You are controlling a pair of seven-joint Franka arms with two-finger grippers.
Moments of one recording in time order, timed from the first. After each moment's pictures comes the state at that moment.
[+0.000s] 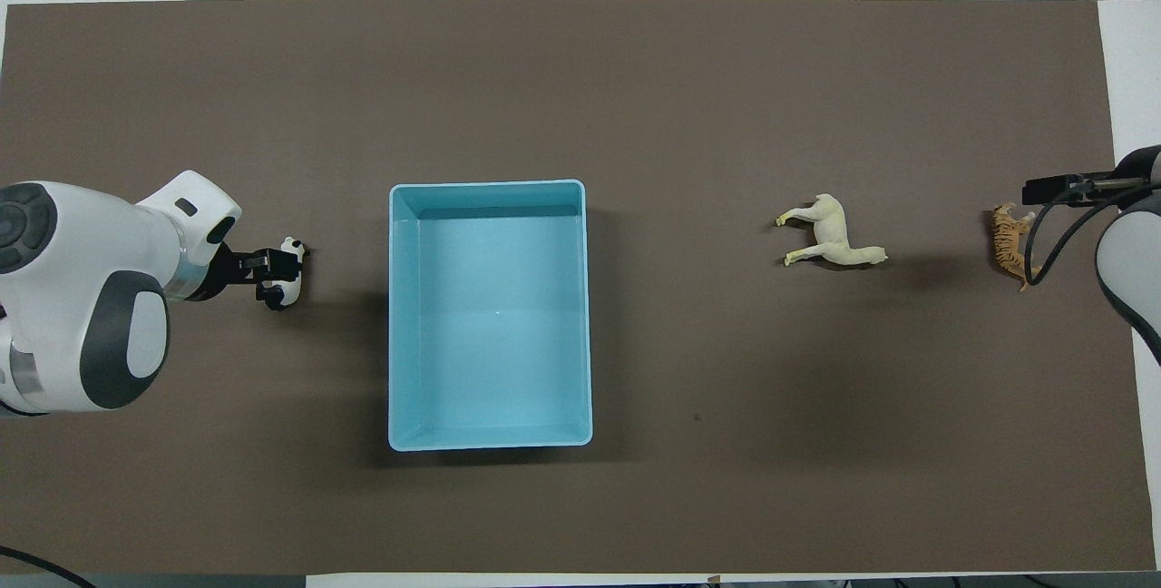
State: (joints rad) left arm -0.07 0.01 0.00 -2.26 -0.02 2.29 -0.11; right arm -0.30 0.13 0.05 -1.97 -0.04 2.25 -0.21
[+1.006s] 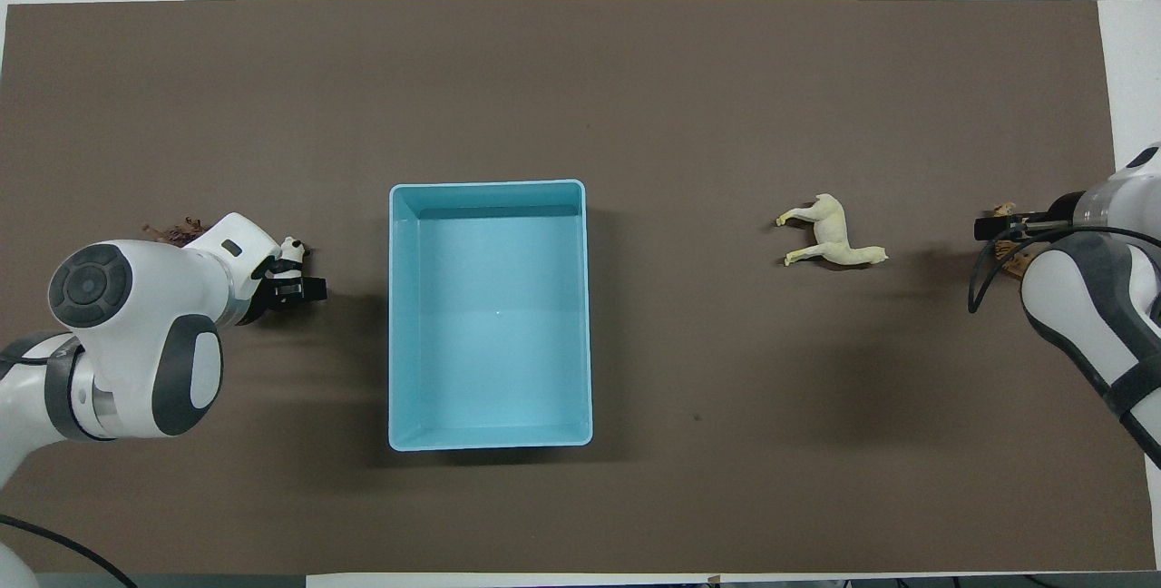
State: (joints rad) left arm -0.09 0.06 0.00 -2.40 -0.02 2.52 -0.11; right arm -0.32 0.19 0.05 -2.15 -0.04 2.46 -0.23
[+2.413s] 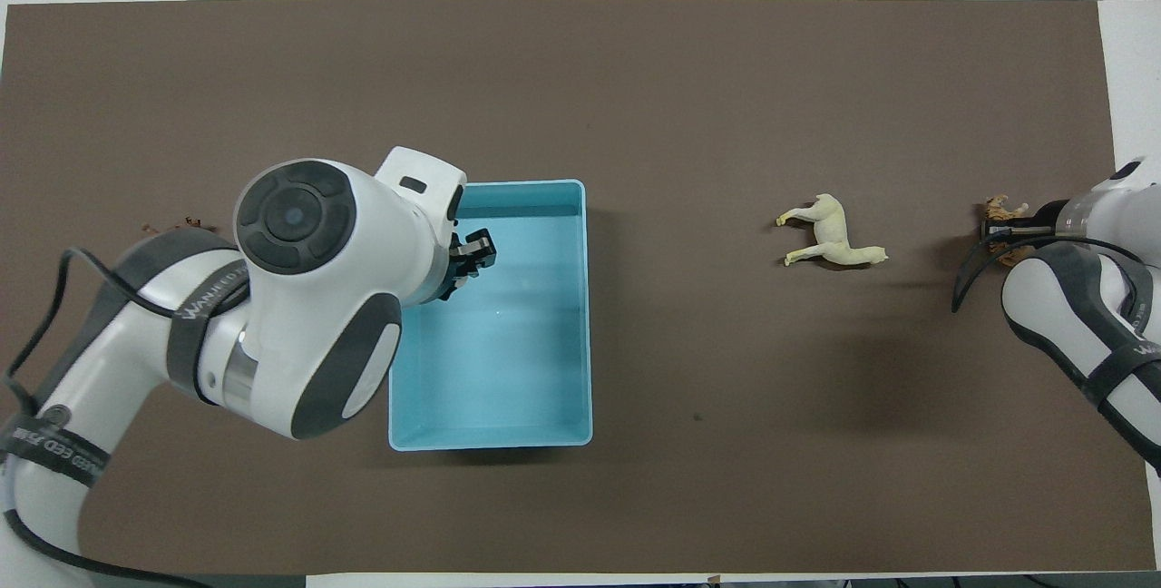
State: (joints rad) left arm -0.50 0.05 -0.05 -1.98 -0.05 2.06 -0.84; right arm -0.34 0.26 0.06 -2.16 -0.04 2.58 -0.21
